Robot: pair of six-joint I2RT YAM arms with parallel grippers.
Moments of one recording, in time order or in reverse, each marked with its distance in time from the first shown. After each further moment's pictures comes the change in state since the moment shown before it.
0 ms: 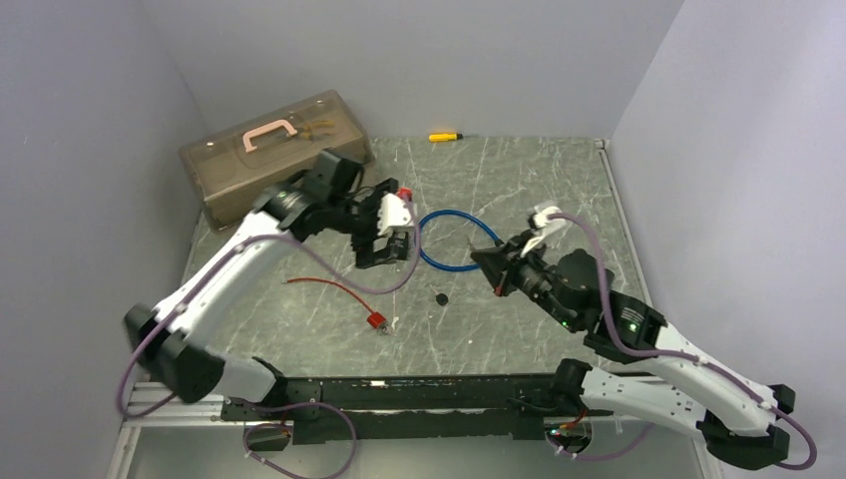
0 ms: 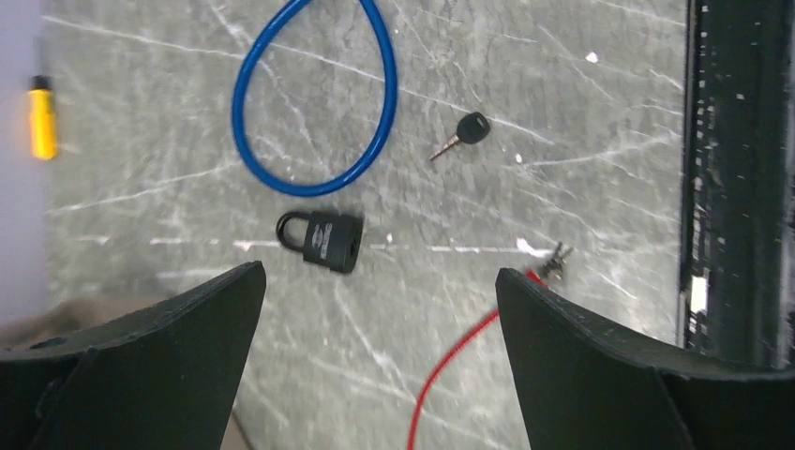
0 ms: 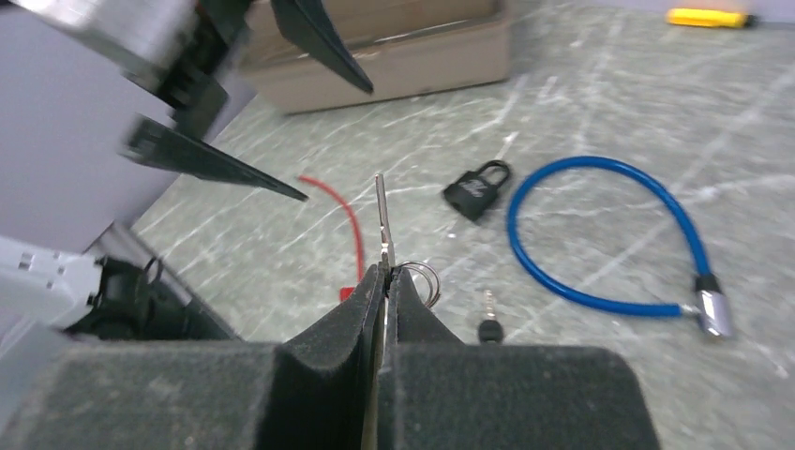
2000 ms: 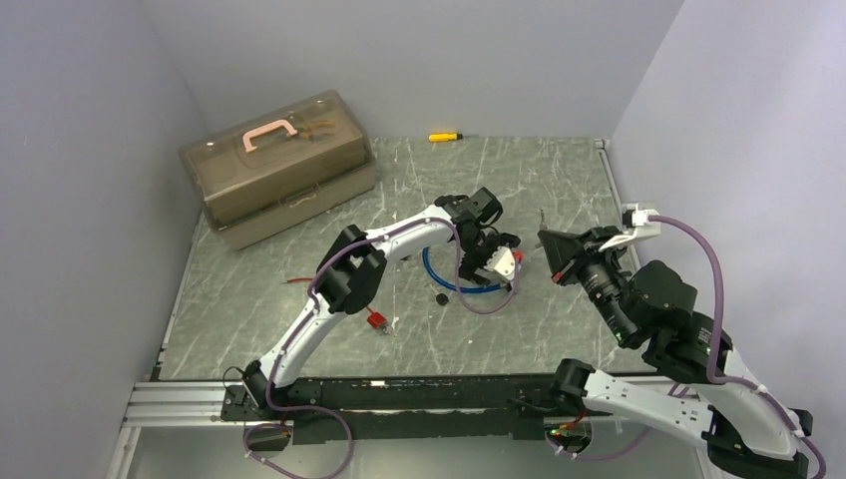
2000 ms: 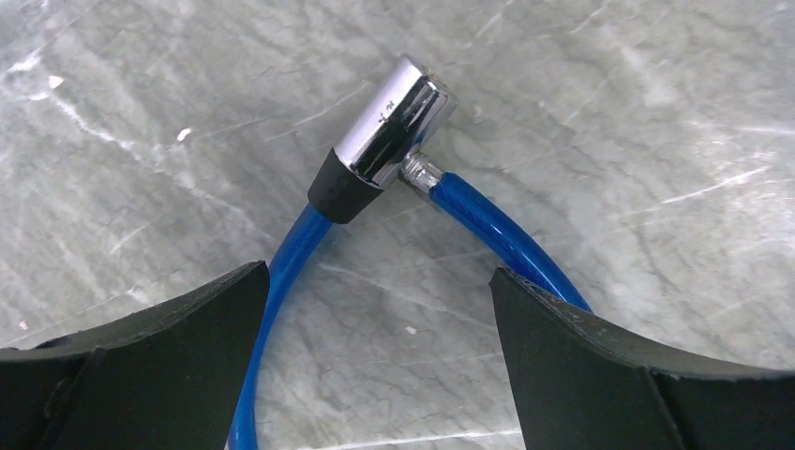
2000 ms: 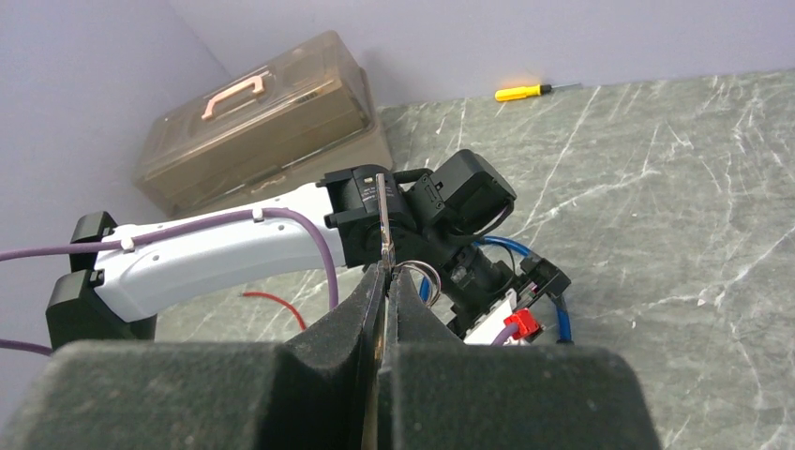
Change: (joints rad) left arm -0.290 1.166 0.676 0.158 0.099 0.481; right arm -0.002 -0.168 0.181 -0.239 0.407 0.064
